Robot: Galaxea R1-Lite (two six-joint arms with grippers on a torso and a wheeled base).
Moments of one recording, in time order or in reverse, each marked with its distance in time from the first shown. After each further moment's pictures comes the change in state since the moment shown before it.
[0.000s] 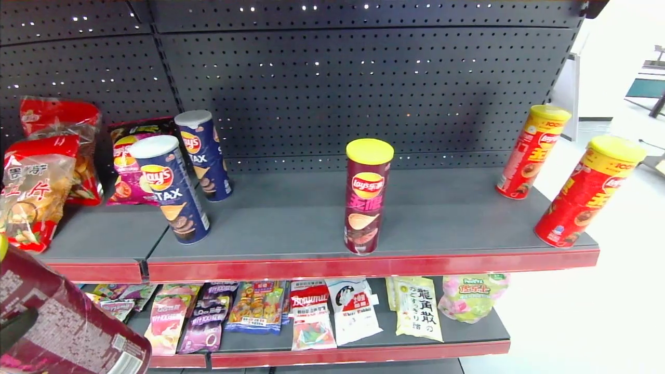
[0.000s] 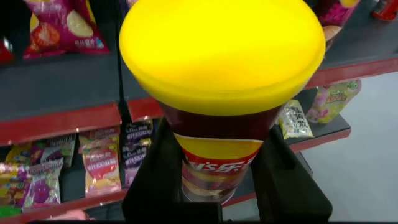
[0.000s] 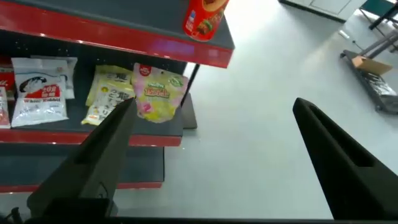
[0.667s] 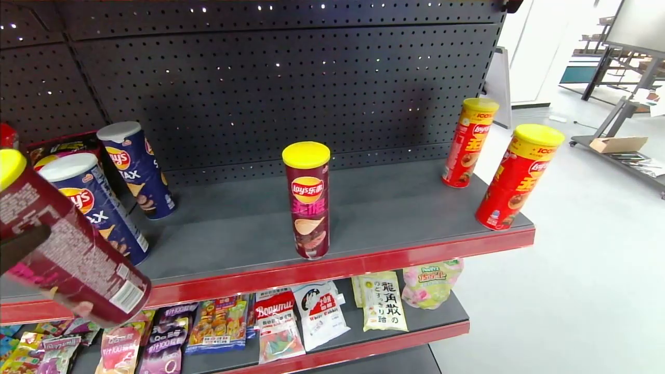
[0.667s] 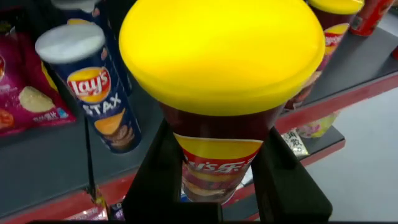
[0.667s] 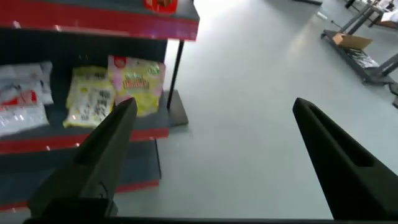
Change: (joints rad) left arm 0.003 0.239 -0.138 -0.138 0.035 0.040; right arm 0.017 -0.119 0.131 -0.065 0.028 0.074
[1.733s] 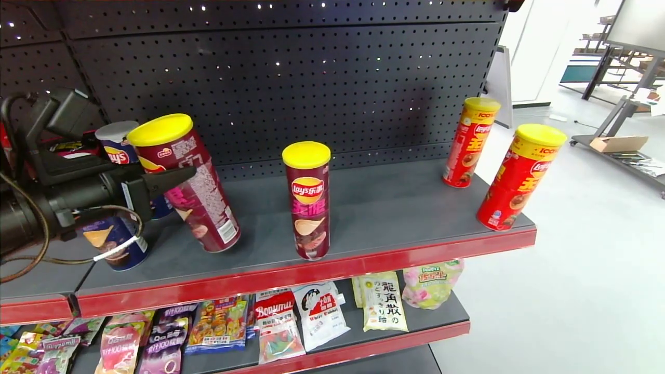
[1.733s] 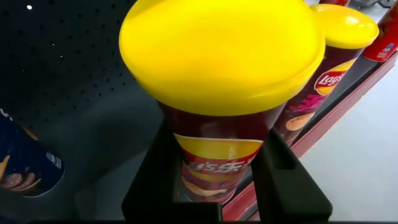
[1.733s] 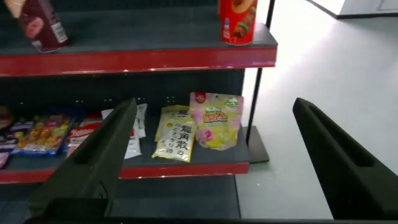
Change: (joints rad) left arm -0.199 0.561 -0.121 -0.408 -0.063 0.011; right arm 0.073 -0.120 0.242 -0.269 0.205 0.261
